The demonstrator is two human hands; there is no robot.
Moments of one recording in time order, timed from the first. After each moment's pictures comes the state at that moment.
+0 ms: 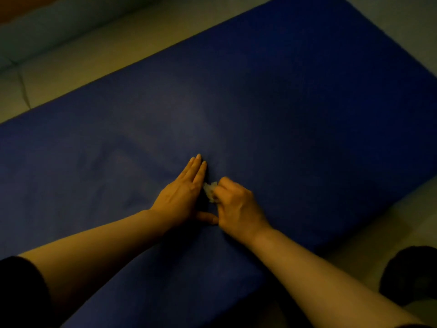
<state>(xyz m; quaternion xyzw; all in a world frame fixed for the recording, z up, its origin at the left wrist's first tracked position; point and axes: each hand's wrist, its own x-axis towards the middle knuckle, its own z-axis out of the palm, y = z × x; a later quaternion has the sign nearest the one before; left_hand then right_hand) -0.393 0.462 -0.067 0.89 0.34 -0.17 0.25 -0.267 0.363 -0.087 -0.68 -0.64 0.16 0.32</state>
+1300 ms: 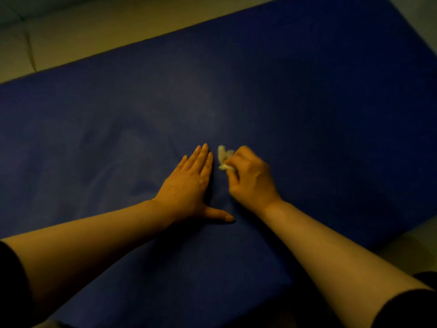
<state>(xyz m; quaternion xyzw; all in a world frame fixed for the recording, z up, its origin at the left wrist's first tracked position) -0.406 0.467 -0.075 0.89 0.36 -0.16 0.21 -0.253 0.414 -0.093 -0.68 -0.66 0.13 0.30</state>
